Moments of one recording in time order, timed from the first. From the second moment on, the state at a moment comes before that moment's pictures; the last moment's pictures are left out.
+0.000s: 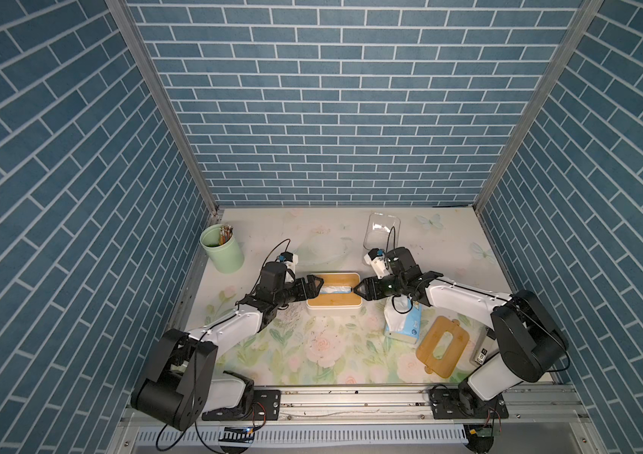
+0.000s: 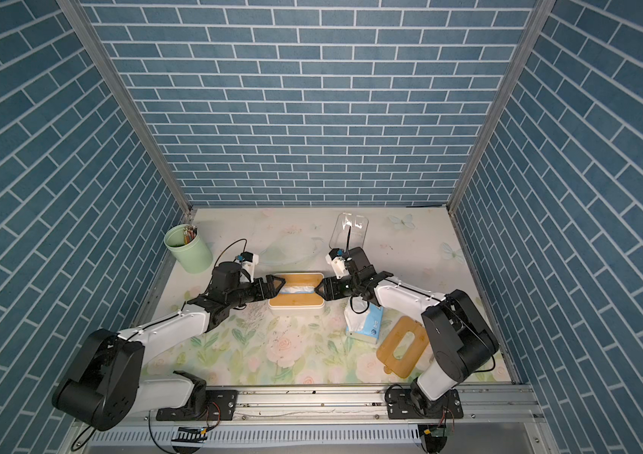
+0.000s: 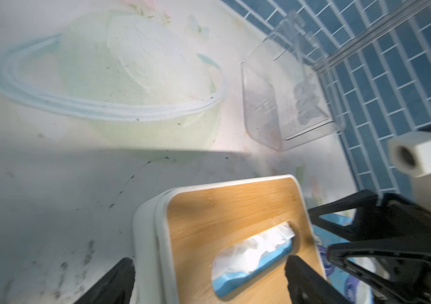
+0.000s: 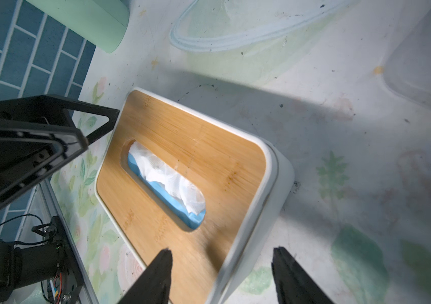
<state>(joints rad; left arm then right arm) -0.38 1.31 0.56 0.11 0.28 -0.52 0.64 1.59 0.89 -0.13 -0.43 0.33</state>
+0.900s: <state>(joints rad) -0.66 1.64 1.14 -0.64 -0.10 0.29 0.60 1.38 0.74 -0.03 -0.32 0.21</state>
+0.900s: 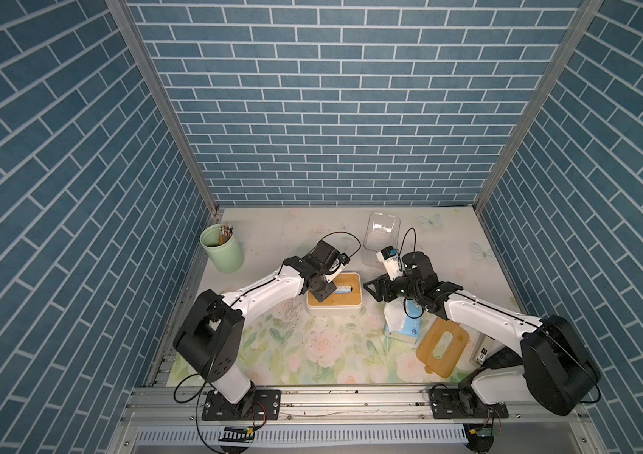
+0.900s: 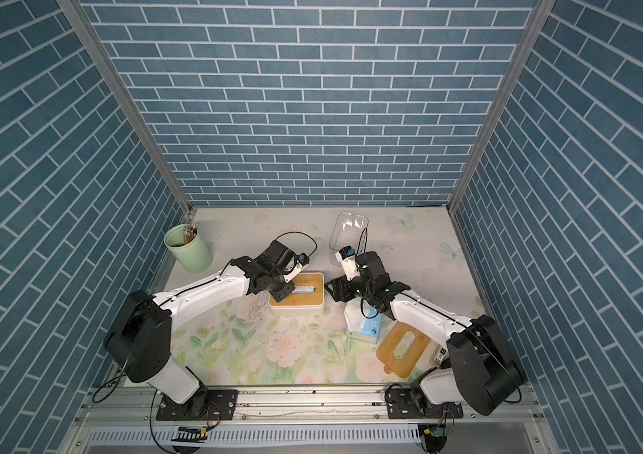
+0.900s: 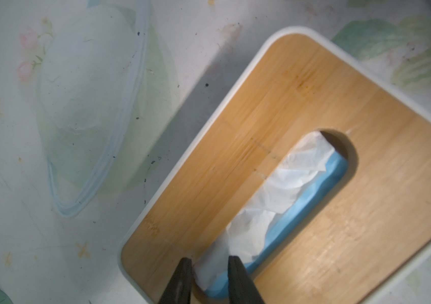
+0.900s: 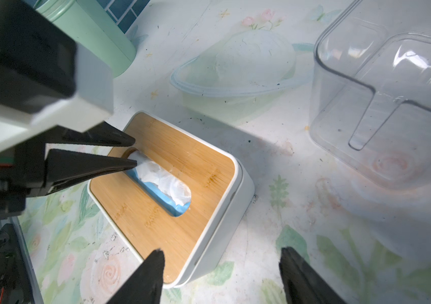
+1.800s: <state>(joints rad) -0.66 1.71 1.19 -0.69 -0.08 0.36 0.60 1.38 0.72 0.00 -0.34 0.21</state>
